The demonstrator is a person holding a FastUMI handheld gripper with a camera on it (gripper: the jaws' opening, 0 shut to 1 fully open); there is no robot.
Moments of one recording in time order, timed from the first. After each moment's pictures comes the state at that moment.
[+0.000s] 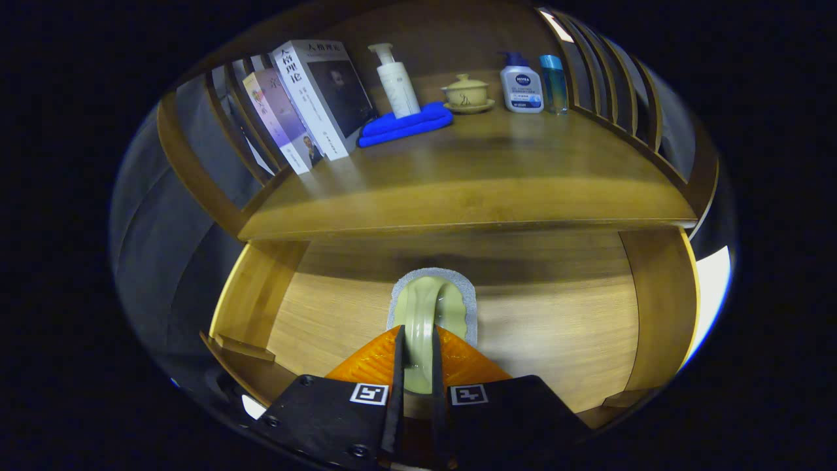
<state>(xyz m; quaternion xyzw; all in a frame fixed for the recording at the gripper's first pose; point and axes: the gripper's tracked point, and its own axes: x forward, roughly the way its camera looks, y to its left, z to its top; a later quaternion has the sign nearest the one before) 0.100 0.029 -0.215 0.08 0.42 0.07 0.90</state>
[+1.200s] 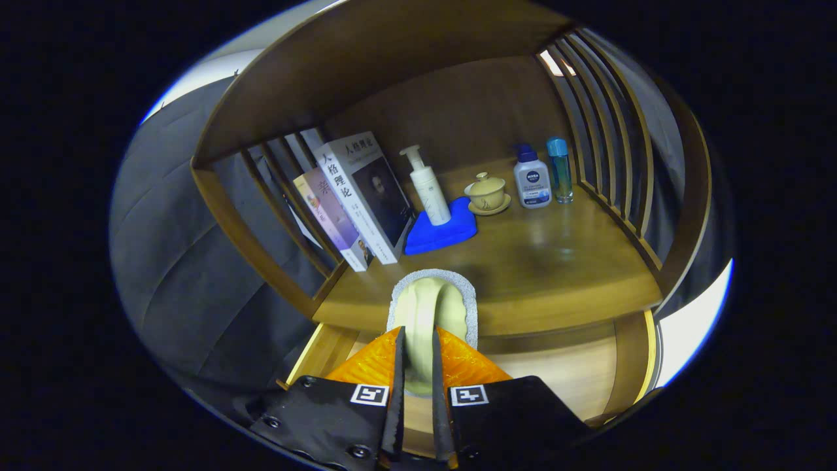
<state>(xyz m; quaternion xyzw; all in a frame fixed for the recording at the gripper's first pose) 0.137 0.025 -0.077 0.13 0.29 0.10 0.94</state>
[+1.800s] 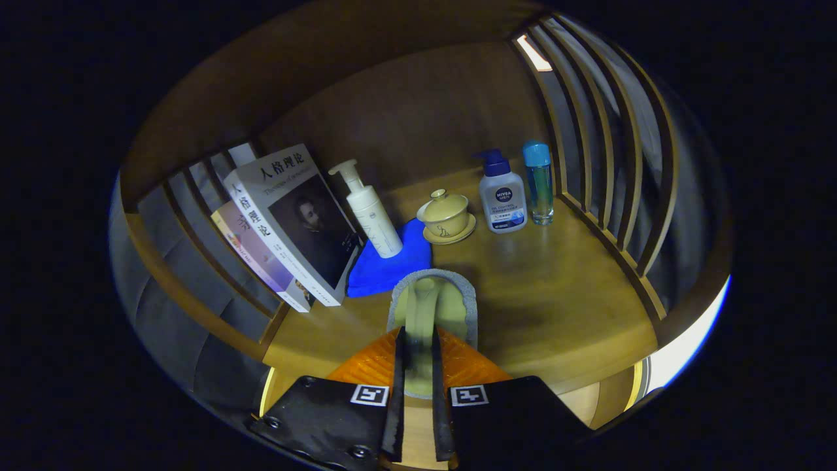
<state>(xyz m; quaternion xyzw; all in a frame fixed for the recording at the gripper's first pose) 0.235 -0.022 -0.092 0.13 0.31 0.03 0.94</state>
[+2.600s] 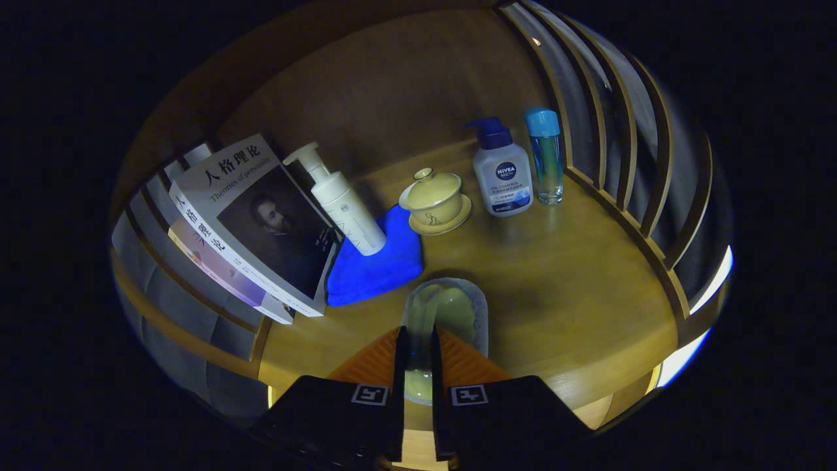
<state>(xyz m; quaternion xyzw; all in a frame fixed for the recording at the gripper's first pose) 0.271 -0.018 -0.116 0.17 0.36 0.00 0.92</state>
